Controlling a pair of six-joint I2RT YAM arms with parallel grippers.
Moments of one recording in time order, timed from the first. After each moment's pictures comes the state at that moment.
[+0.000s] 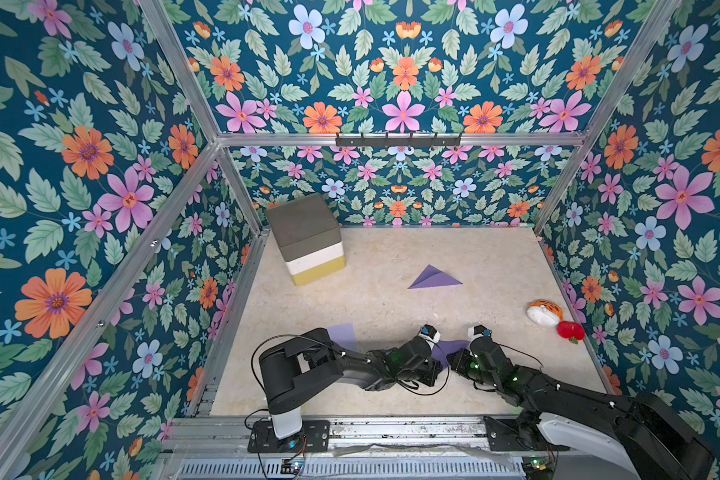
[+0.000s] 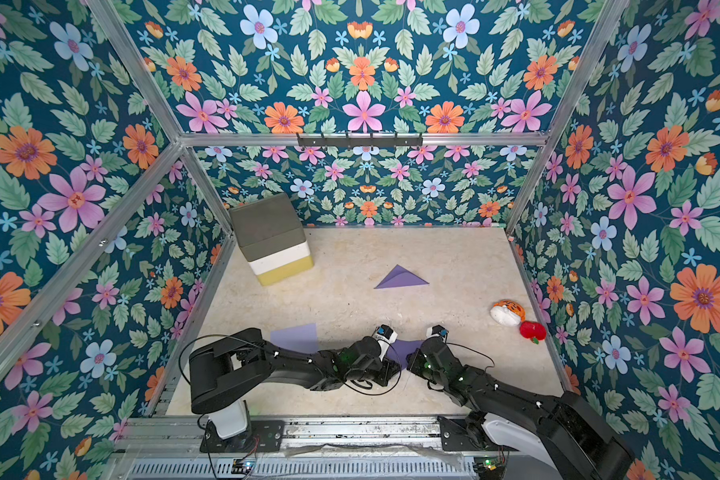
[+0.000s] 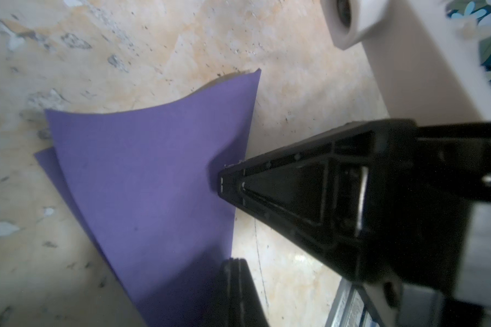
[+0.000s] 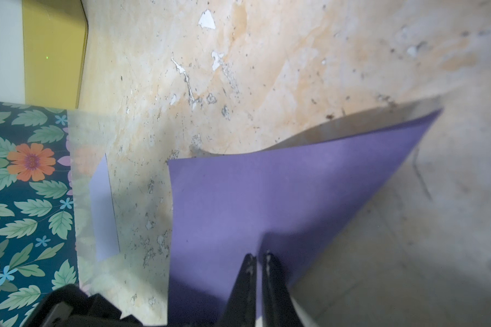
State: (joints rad) left arm -1.20 1.79 0.73 0.38 0.09 -0.73; right arm 0.75 1.03 0.15 0.11 -0.04 1.07
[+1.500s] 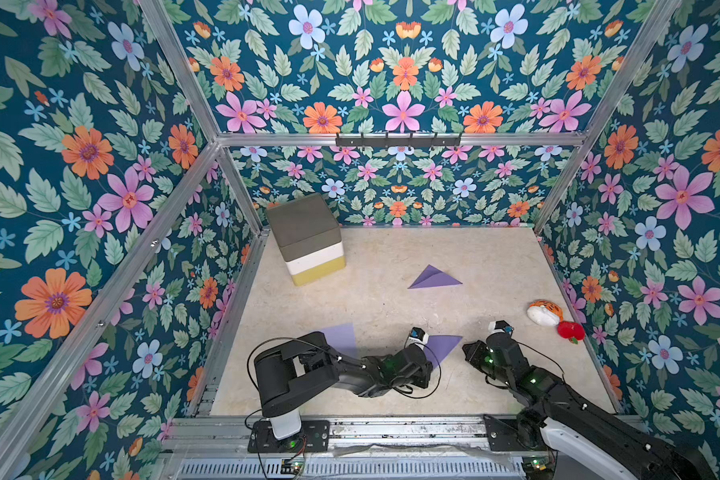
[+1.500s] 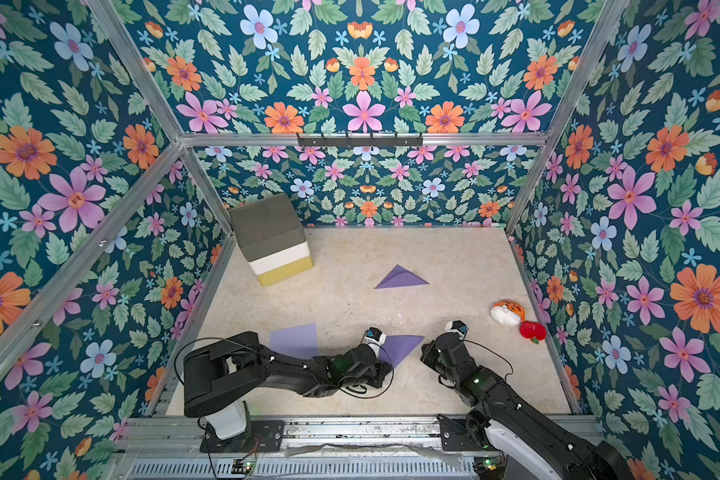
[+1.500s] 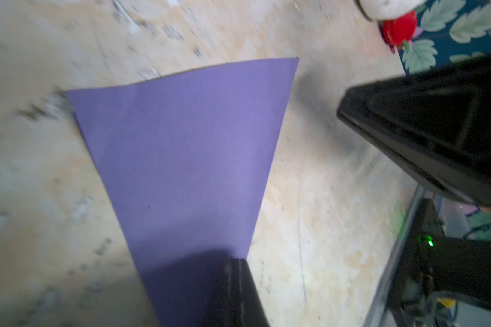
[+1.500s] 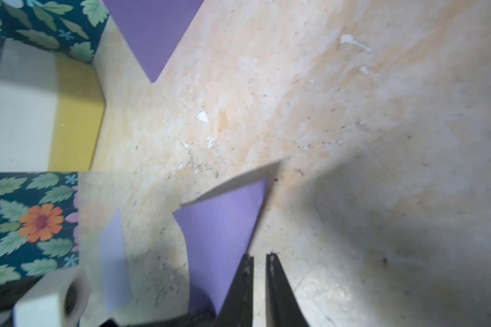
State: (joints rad) left arm -1.20 1.77 0.63 0.38 -0.08 -0.83; right arm 0.63 0.75 0.19 -0.15 0.00 1.06
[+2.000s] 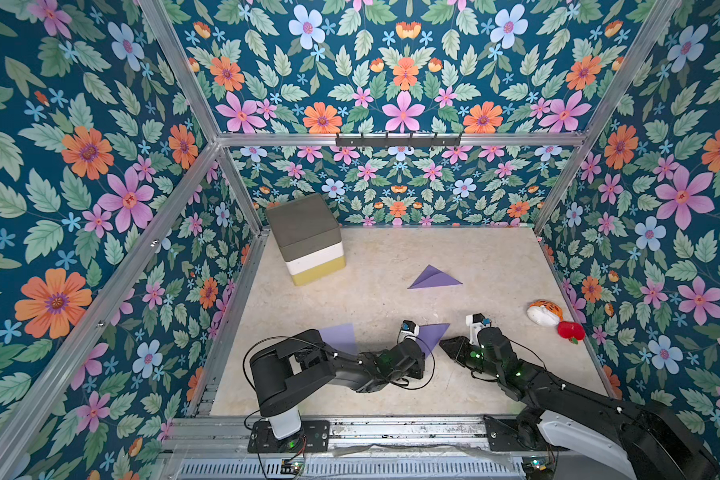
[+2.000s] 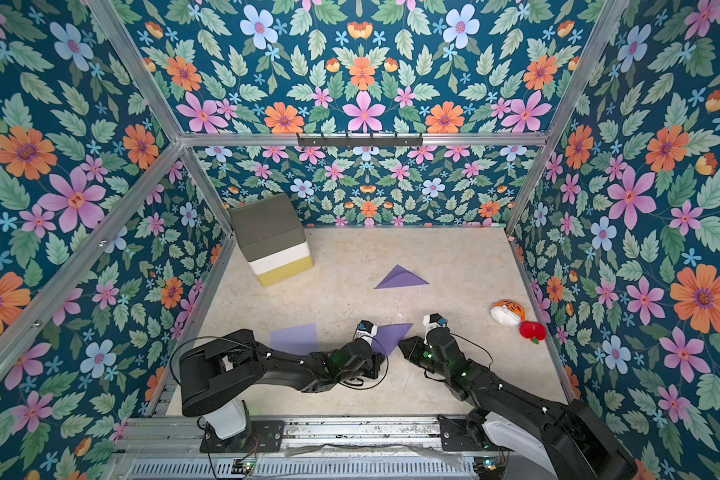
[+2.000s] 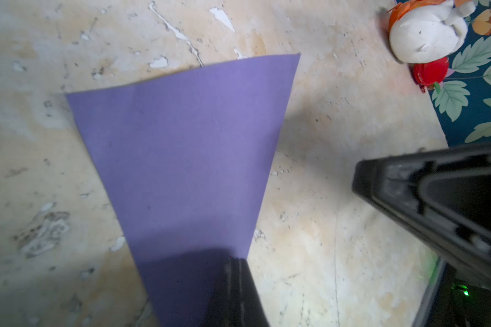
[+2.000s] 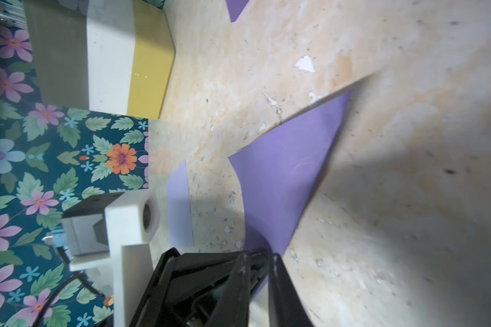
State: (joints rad) left arm -1.17 1.76 0.62 0.36 -0.14 -0.83; right arm 0.68 1.02 0.19 0.27 -0.19 1.08
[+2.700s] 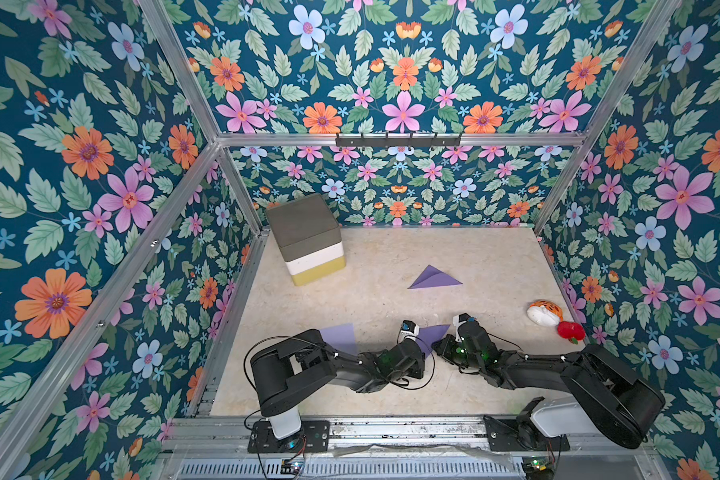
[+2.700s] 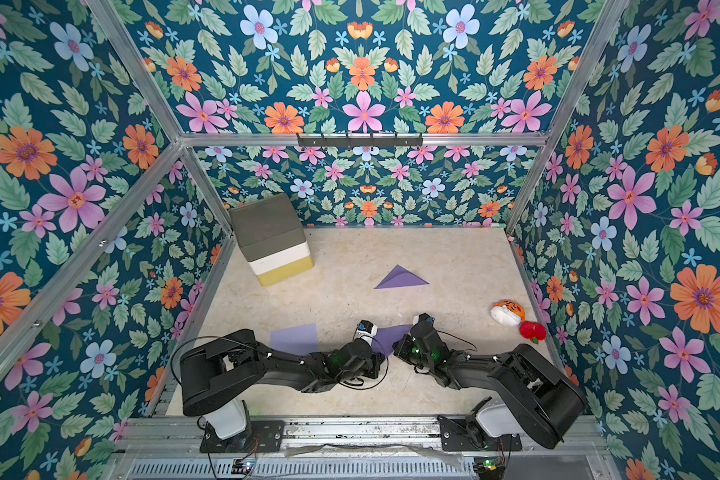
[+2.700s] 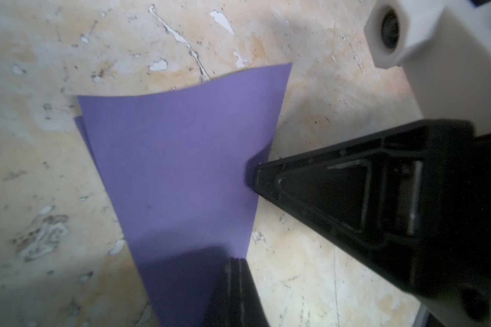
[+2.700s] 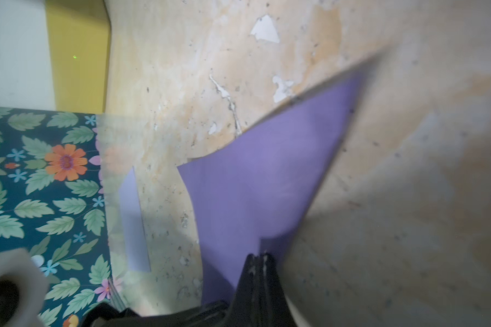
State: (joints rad) left arm -1.17 1.76 0.62 0.37 -0.14 -0.83; right arm 0.69 1.40 0.29 0.37 -0.14 1.07
